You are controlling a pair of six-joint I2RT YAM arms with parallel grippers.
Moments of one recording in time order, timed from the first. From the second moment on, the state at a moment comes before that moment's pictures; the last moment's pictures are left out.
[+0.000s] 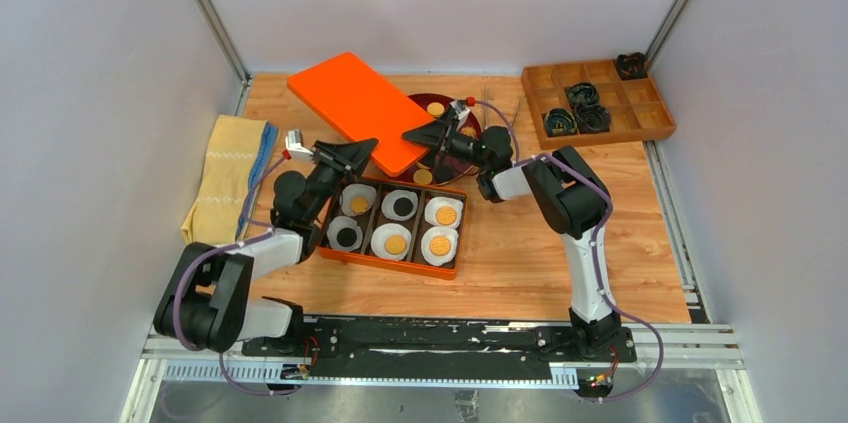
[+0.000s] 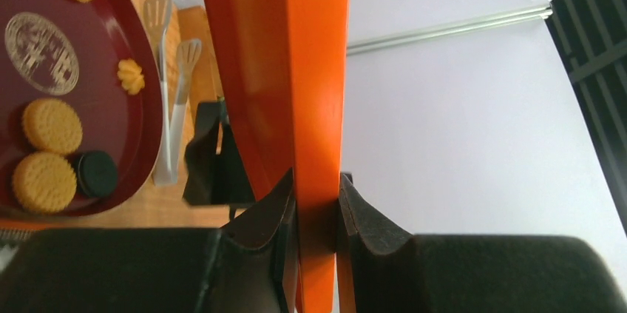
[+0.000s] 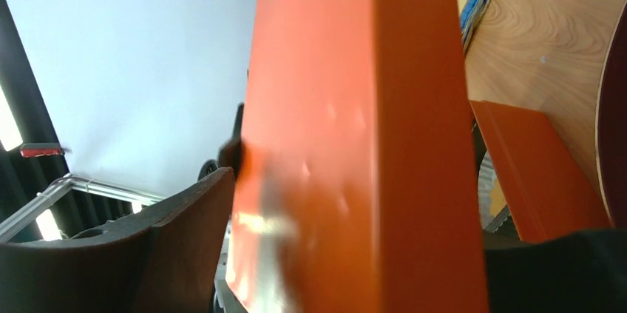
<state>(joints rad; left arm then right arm) -0.24 1.34 0.41 1.12 0.26 -1.45 0.51 2.17 1.12 1.35 -0.74 1.63</state>
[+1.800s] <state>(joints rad) -0.32 0.90 0.77 -0.37 -0.08 -0.49 0.35 1.54 0.93 0.16 -1.03 0.93</state>
